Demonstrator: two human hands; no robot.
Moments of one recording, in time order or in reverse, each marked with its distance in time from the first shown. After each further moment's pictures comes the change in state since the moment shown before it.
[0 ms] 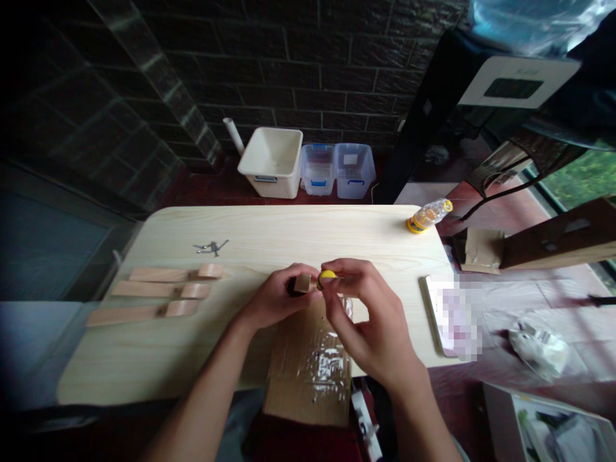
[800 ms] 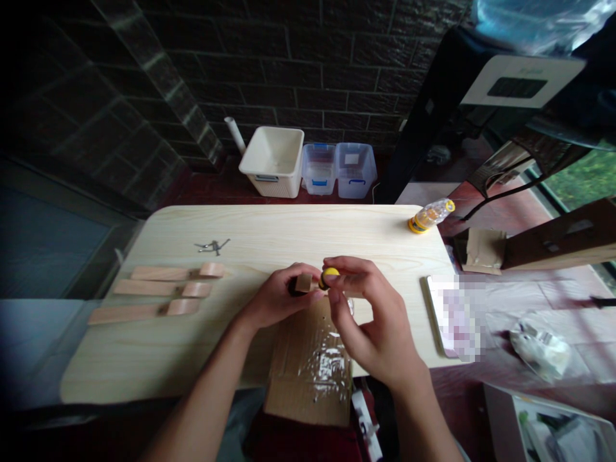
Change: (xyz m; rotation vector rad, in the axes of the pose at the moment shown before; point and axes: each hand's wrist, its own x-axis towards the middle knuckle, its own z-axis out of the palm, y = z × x) left_hand 0.000 0.000 -0.001 0.012 -0.019 -0.004; right_hand 0.001 0.001 0.002 0.032 0.018 0.041
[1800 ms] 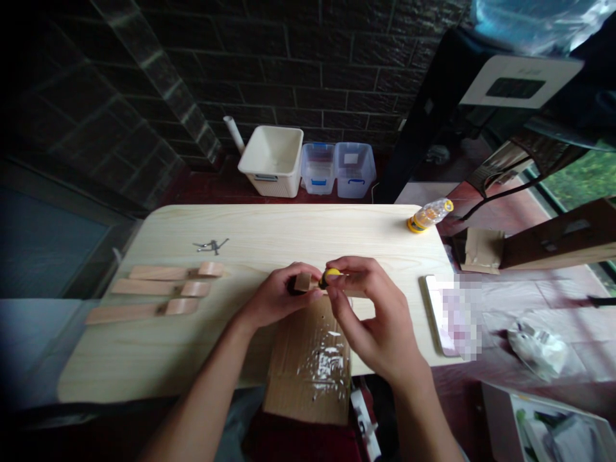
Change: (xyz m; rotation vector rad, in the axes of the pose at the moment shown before) left_hand 0.000 0.000 0.001 -0.013 0.015 0.019; right_hand 0.001 0.002 -0.006 -0.016 0.008 -0.025
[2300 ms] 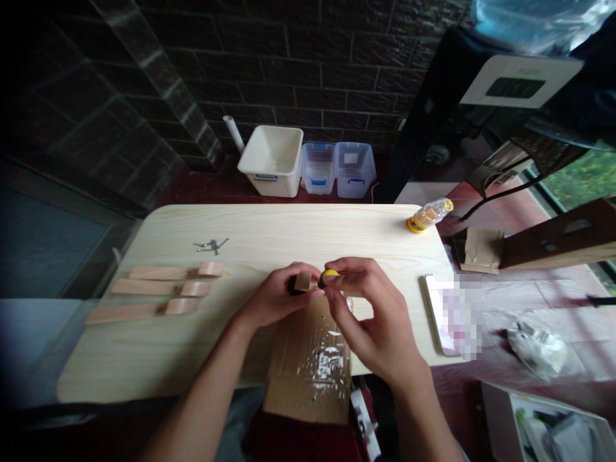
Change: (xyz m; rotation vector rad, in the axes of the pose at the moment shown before) left_hand 0.000 -0.001 0.000 0.016 -0.004 0.004; right_hand -0.001 -0.001 0.000 -0.003 -0.022 0.008
